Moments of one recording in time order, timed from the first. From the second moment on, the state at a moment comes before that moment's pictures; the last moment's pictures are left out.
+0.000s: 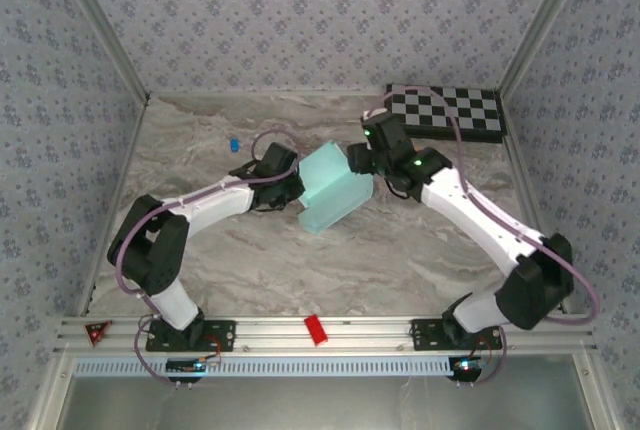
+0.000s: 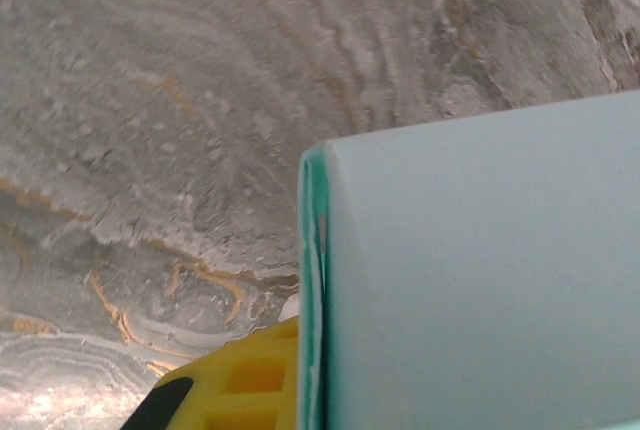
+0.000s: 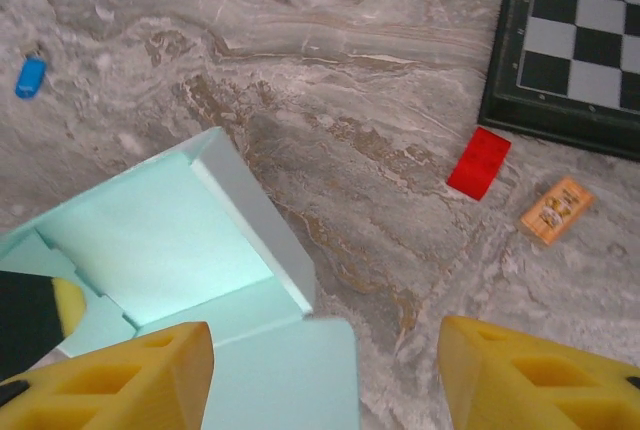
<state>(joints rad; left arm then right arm) -0.63 1.66 1.04 -0.32 -0.02 -1.06 0.61 1.40 1.28 -0.61 0.25 0.30</state>
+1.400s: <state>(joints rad) -0.76 1.57 1.02 -0.58 -0.18 -1.72 0.67 1.16 0.93 -0.45 -0.09 0.83</state>
